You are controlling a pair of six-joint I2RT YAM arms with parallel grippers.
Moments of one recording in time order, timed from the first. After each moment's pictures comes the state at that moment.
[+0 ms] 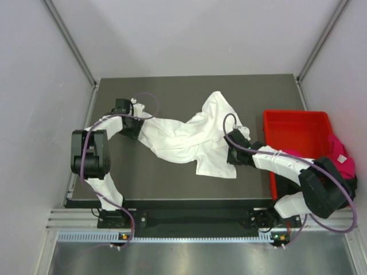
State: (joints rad) left arm -0.01 1.81 1.15 -0.41 0.04 0.34; right arm 0.64 1.40 0.71 -0.37 0.28 0.67
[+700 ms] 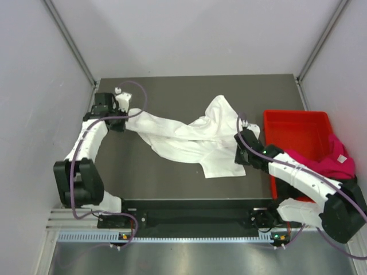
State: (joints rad) left arm 0.06 1.56 1.14 -0.56 0.15 0.36; right arm 0.62 1.17 0.71 -0.53 0.30 0.63
